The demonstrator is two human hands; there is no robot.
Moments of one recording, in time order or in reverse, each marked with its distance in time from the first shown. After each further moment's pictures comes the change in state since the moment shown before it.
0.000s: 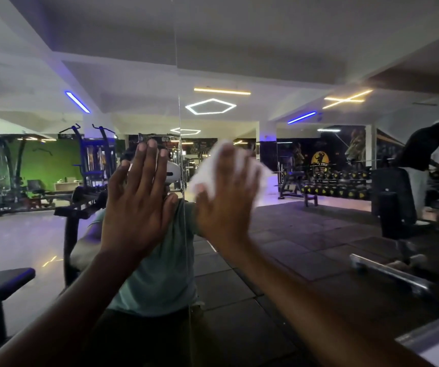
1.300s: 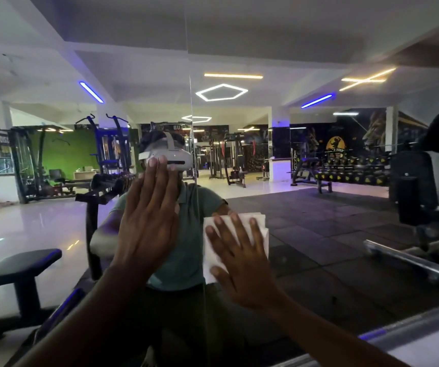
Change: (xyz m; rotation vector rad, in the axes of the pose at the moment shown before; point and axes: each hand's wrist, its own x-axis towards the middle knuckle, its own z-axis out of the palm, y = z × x) left_hand -0.049 0.011 -0.020 -0.160 -0.111 -0.040; right_hand -0.142 0.054 -0.008 0.028 -0.353 -0.480
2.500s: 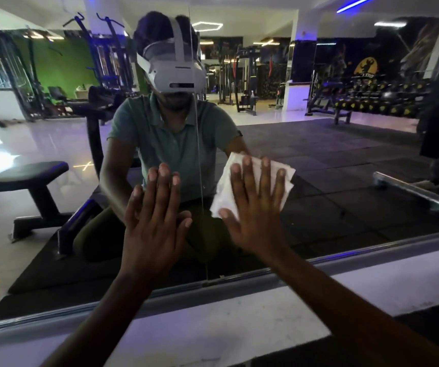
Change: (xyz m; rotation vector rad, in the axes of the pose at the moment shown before) left_hand -0.191 0.059 0.030 -0.010 -0.304 -0.077; right_hand -0.086 -0.023 0.043 -0.080 0.009 0.203
